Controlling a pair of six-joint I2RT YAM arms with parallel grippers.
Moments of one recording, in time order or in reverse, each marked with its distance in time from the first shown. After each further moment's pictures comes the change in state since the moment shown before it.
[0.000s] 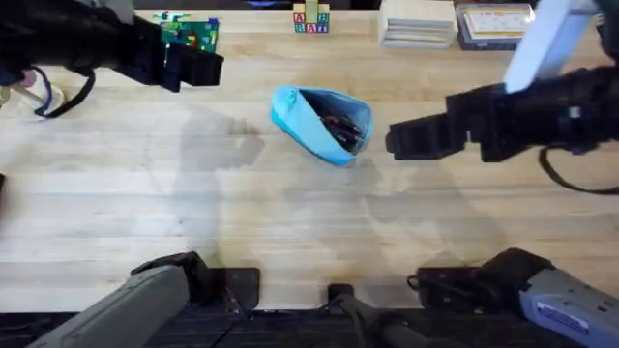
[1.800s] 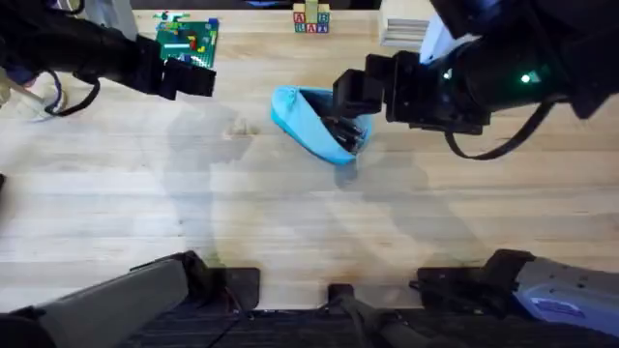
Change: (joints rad) left arm 0.072 0.136 0.000 -0.031 0.000 0.055; right arm 0.303 0.299 0.192 -0.019 0.403 0.580
